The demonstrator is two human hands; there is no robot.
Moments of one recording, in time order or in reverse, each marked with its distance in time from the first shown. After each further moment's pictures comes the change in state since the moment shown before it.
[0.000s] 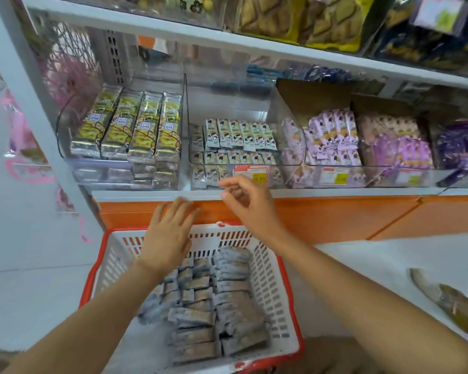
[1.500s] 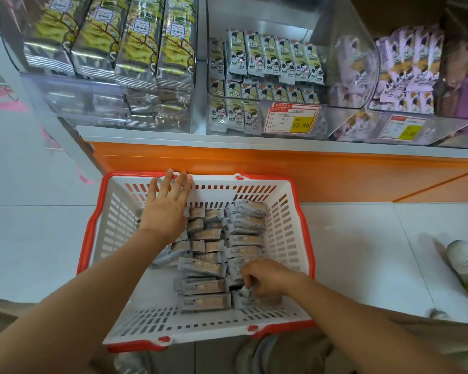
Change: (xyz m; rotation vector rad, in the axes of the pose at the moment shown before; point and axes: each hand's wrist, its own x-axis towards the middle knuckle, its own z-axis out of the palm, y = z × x) left_hand -0.022 -0.016 0.085 0.074 -0.557 -0.184; right_hand -0.143 0.170 0.065 -0.506 -1.234 0.367
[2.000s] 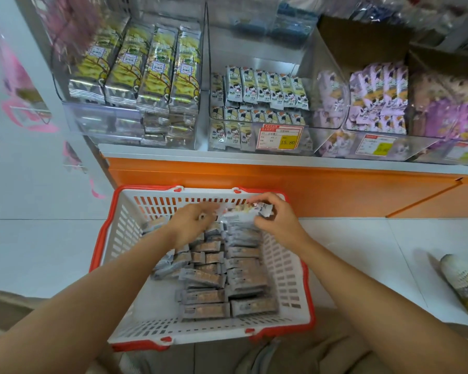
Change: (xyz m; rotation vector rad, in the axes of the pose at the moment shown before) left_hand -0.020 0.016 -0.048 -0.968 -0.111 0.124; right_hand -0.055 -0.035 -0.105 0.794 0.886 -0.133
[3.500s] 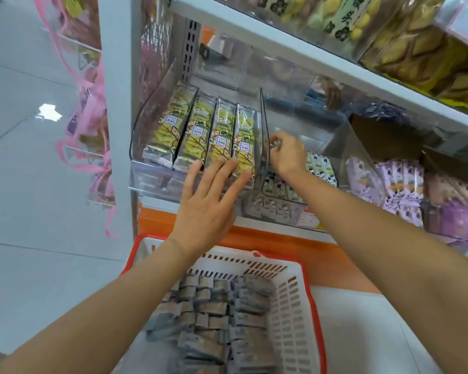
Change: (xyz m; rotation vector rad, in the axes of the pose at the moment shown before) left_hand 0.021 0.033 -0.106 0.748 1.121 0.516; right_hand 0.222 -0.172 0.001 -0.627 0.428 -0.180
